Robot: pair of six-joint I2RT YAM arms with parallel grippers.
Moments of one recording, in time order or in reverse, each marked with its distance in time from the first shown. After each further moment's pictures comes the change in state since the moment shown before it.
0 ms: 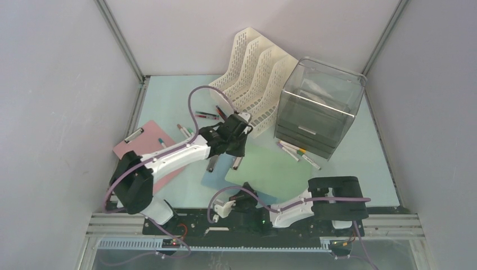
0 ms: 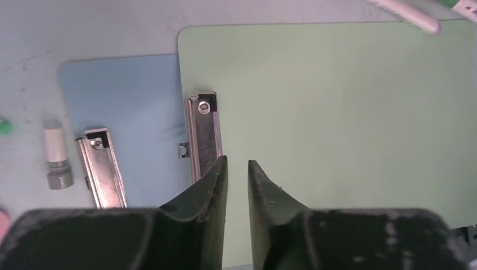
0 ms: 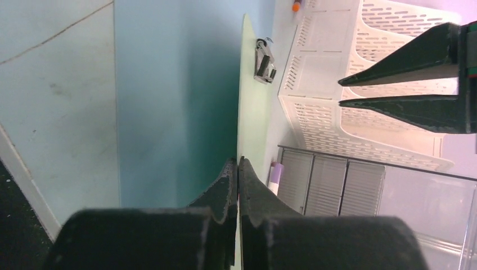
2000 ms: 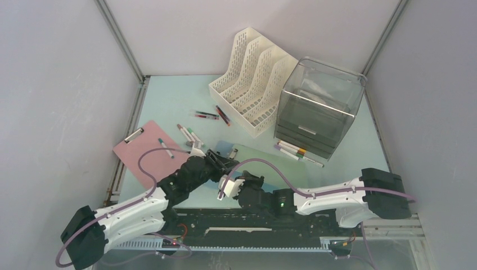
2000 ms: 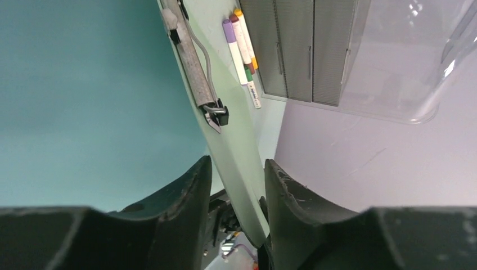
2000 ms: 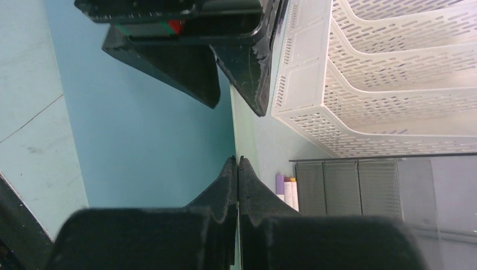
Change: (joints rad) left arm -0.008 -0.733 -0.827 0.637 0.022 -1.030; right arm -0.118 -0.379 0.016 -0.129 -0.198 0.159
